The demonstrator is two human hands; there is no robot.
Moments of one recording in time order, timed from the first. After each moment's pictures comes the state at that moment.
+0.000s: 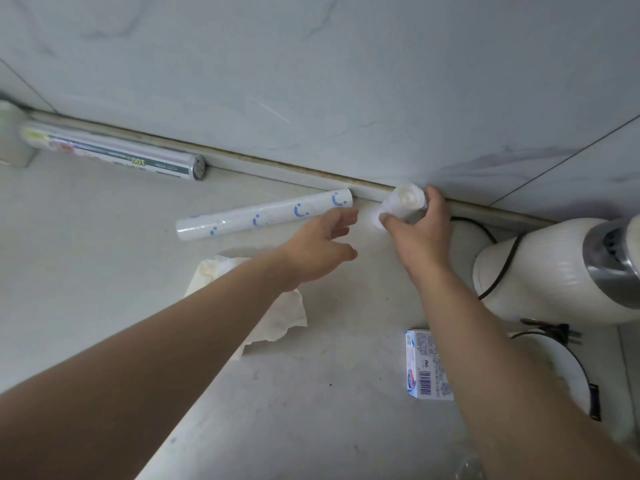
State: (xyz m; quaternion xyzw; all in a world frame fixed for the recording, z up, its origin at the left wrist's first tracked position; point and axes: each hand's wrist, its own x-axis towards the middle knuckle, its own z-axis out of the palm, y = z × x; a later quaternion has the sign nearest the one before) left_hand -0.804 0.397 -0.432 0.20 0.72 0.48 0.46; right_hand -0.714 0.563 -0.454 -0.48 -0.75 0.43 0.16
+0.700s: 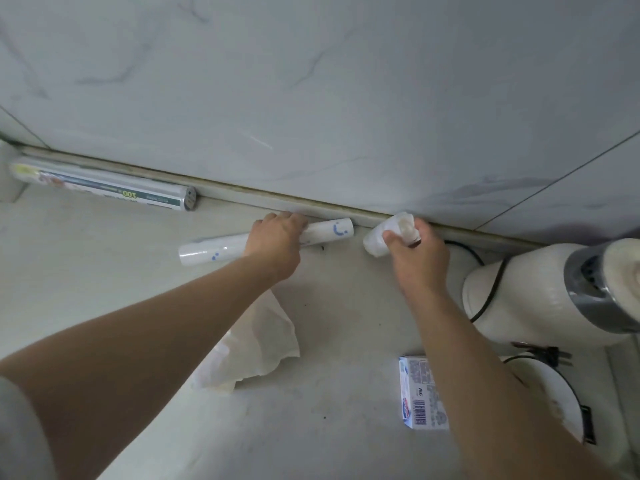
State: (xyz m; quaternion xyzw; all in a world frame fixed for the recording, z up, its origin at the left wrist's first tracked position) left_hand -0.868 0.404 -0.471 0.35 0.92 0.12 0.14; right_hand -0.712 0.568 -0.439 -0.48 -0.76 0.40 0.19
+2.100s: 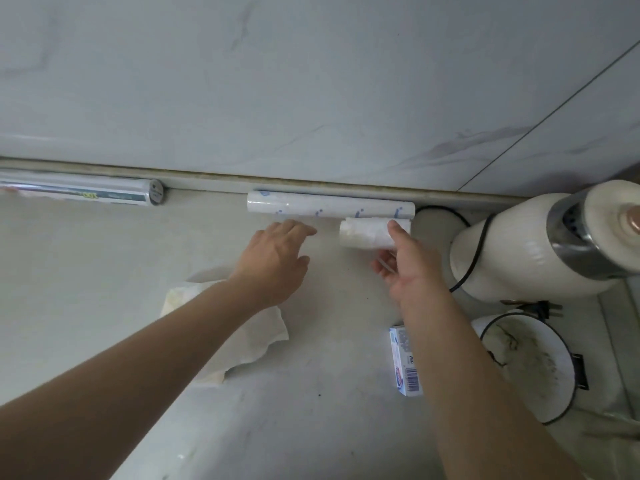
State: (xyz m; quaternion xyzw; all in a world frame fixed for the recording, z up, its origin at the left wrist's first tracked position) left_hand -0.811 0.393 -0.447 0.45 0.85 0.17 0.20; right_hand -0.679 0.561 -0.447 -0.63 -0.35 0.67 0.17
